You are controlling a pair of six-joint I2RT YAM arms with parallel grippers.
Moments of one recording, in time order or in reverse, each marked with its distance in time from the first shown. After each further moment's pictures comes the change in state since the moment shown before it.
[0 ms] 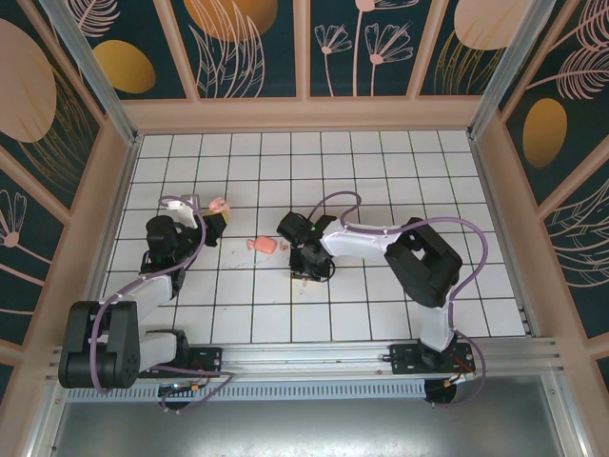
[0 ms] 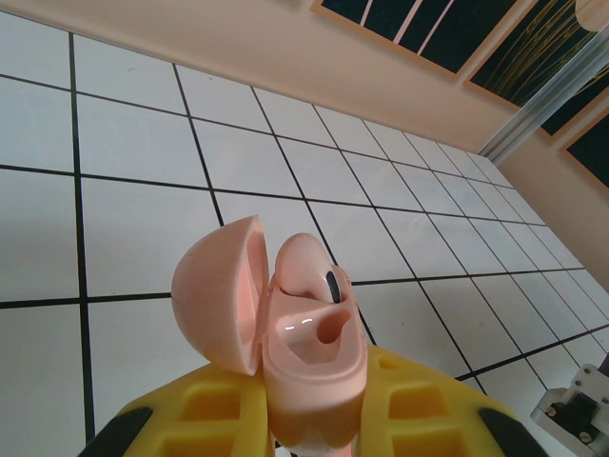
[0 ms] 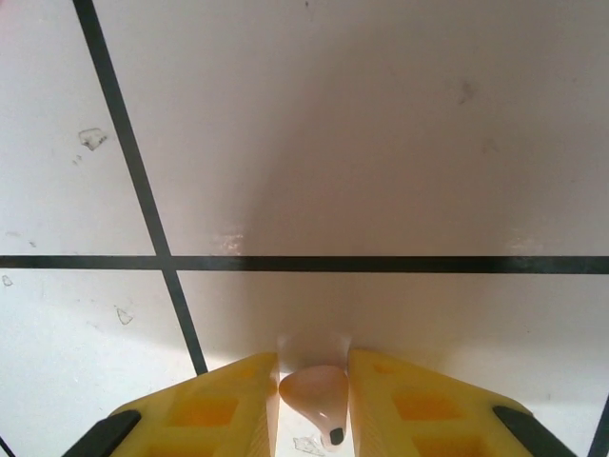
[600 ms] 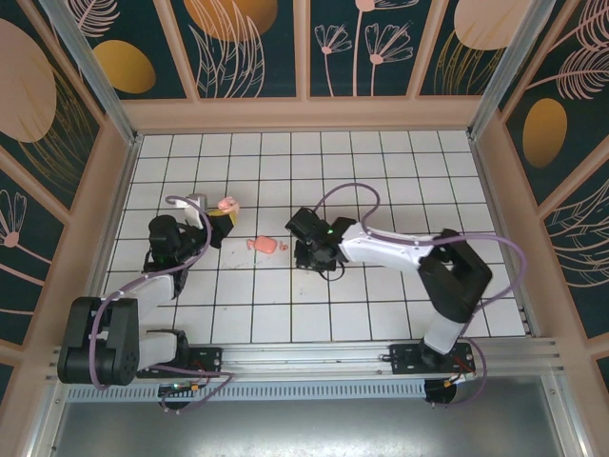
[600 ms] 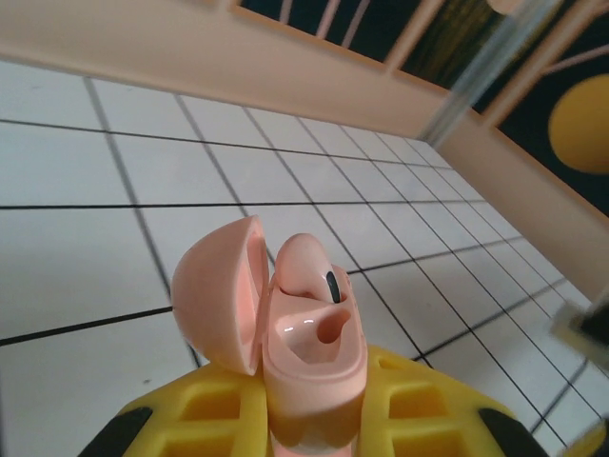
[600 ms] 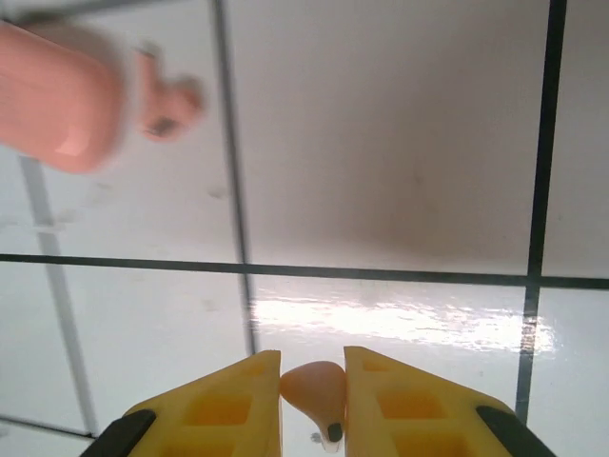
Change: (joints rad) left arm -0.052 0.020 0.000 0.085 0.111 0.037; right arm 0.005 -0.229 -0.115 0.128 0.145 -0.037
